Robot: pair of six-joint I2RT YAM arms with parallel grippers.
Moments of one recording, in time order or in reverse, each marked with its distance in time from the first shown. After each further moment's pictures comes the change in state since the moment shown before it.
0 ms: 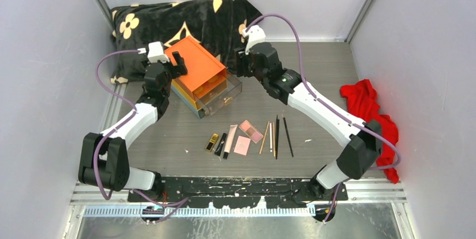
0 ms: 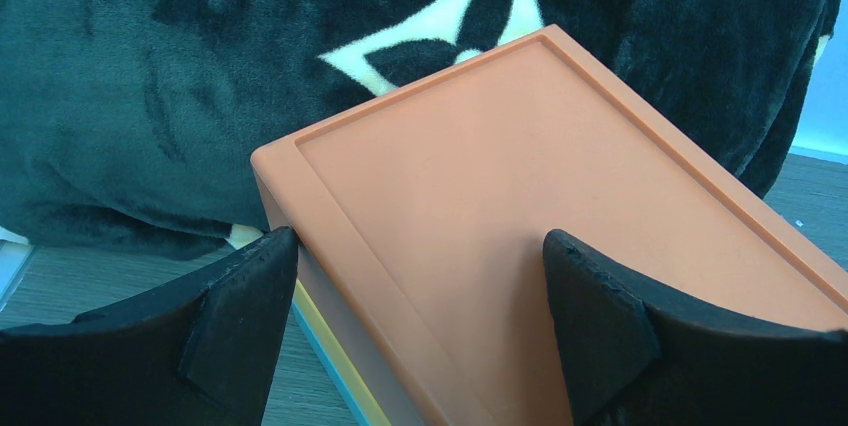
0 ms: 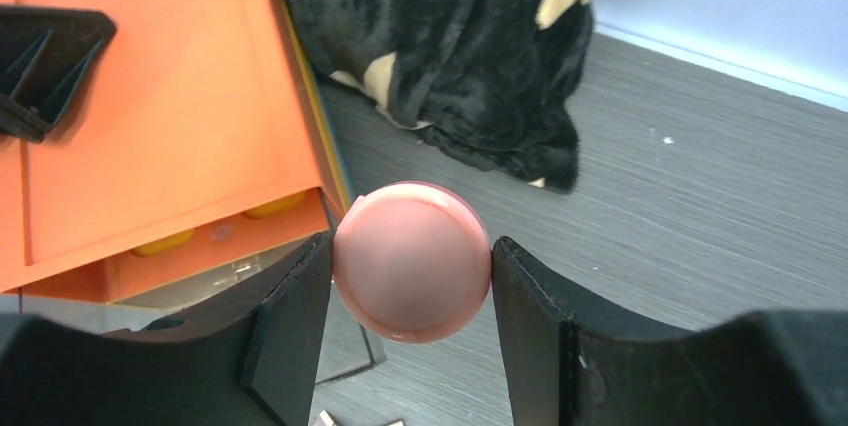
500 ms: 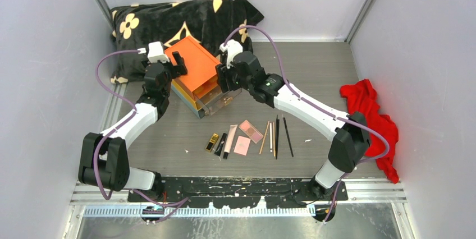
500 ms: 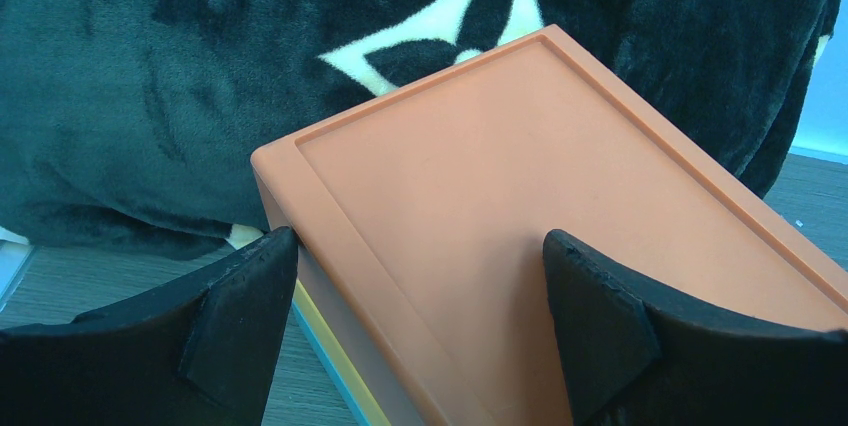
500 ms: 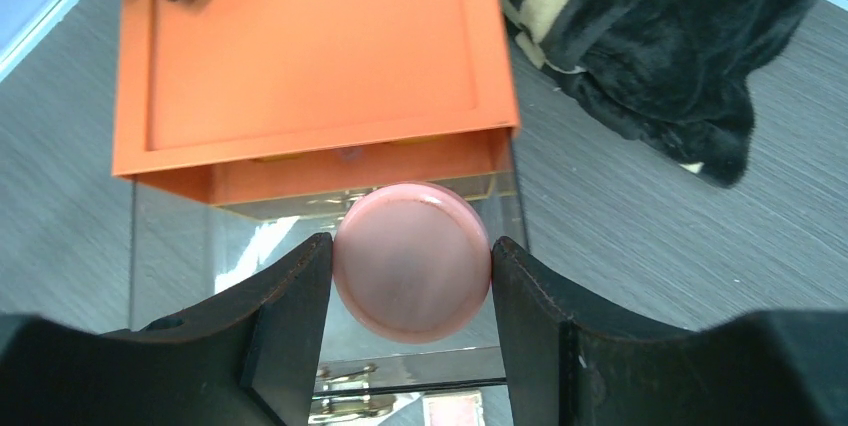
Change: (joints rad) left arm 0.000 0.000 0.000 0.000 0.000 0.000; right arm 0.080 0.118 0.023 -0.031 -0.187 0.003
